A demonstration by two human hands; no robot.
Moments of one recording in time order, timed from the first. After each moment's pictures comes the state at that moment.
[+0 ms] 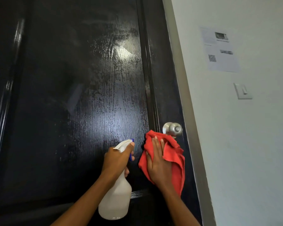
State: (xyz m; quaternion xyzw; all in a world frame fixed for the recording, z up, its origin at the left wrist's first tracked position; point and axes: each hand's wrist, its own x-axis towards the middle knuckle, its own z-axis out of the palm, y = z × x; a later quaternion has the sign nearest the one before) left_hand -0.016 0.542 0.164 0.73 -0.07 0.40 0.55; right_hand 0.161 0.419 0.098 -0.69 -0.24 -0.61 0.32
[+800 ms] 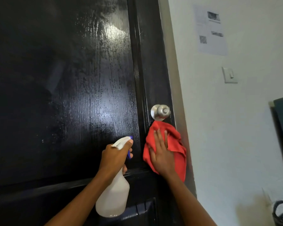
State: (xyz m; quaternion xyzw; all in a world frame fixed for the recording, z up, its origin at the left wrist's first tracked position) left_hand -0.008 0.519 0.112 0.73 -0.08 0.34 0.59; right_hand 0.167 0.356 0.055 -0.73 -0.22 -0.58 0.29
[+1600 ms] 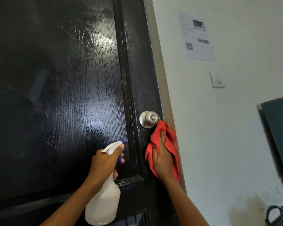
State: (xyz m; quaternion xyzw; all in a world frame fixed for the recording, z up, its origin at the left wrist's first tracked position) left_hand 0.006 0.505 0.124 0.75 -0.09 0.34 0.57; right_hand 0.153 0.319 0.071 -0.67 -0.23 -0.54 0.45
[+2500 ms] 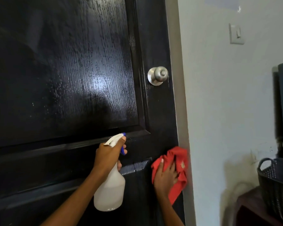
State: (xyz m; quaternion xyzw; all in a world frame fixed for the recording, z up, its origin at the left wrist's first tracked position) left_hand -0.006 0.532 0.012 0.75 0.02 0.27 0.60; right_hand 0.140 0.387 -0.159 -0.74 0.10 -0.38 0.54
